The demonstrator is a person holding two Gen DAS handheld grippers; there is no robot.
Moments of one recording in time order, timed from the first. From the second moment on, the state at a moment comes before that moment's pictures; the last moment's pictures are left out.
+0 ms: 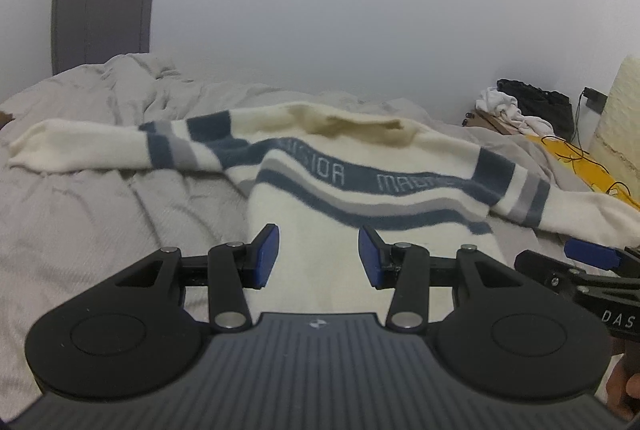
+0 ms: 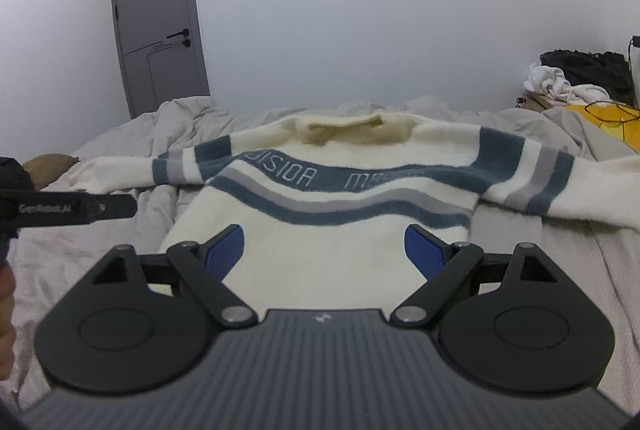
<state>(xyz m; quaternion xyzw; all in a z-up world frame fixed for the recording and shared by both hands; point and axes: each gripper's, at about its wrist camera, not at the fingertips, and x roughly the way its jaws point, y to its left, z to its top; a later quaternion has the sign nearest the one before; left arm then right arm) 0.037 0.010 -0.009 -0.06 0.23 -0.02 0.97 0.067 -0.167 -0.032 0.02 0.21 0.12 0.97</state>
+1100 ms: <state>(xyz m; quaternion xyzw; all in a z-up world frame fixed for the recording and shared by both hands) 0.546 0.013 -0.107 -0.02 0.33 -0.06 0.94 0.507 -0.168 -0.121 0.04 0.27 0.07 0.96</state>
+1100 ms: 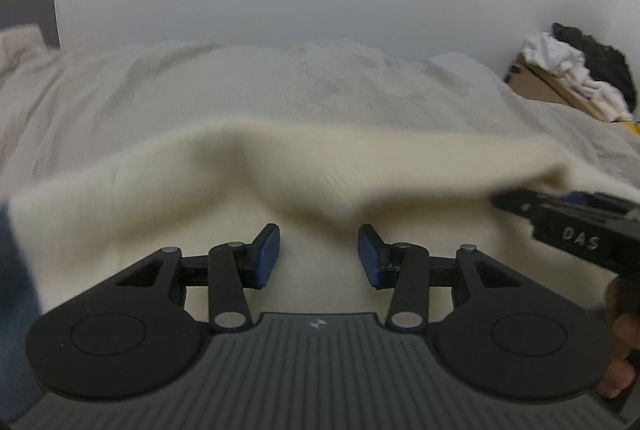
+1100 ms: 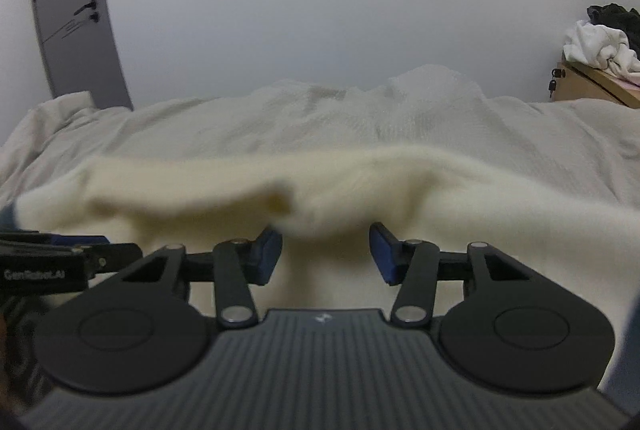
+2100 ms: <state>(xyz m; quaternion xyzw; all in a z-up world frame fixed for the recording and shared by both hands) 0.540 0.020 -0.071 -0.04 0.30 -0.03 0.95 0.508 -0.164 -0.088 0.03 0.23 0.07 0.97</state>
